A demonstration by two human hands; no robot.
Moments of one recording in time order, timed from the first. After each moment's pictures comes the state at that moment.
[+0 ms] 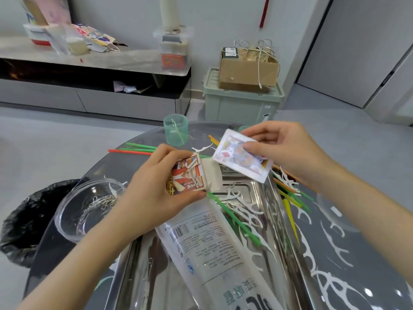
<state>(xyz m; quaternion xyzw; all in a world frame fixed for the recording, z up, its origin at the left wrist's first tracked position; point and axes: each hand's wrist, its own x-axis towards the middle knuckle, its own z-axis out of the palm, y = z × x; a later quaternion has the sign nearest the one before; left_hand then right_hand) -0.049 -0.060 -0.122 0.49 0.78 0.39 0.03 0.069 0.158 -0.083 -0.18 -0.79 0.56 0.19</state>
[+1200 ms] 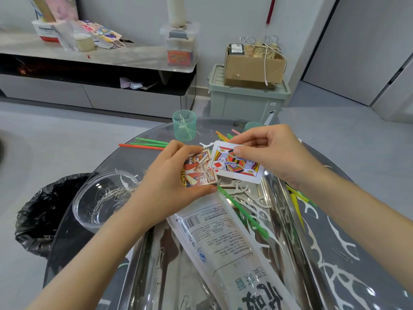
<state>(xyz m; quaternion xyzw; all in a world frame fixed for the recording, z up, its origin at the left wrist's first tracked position) -0.051 -0.057 -0.128 0.48 0.79 0.37 0.03 0.060 0.116 -0.081 -0.21 -0.81 0.53 0.16</state>
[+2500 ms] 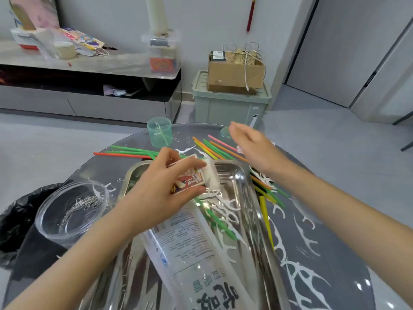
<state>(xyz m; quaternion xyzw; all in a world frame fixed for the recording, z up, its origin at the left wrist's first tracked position) -0.027 -0.036 -0.120 0.54 0.77 0.33 0.05 0.068 0.166 -0.095 -0.26 -0.85 0.44 0.14</state>
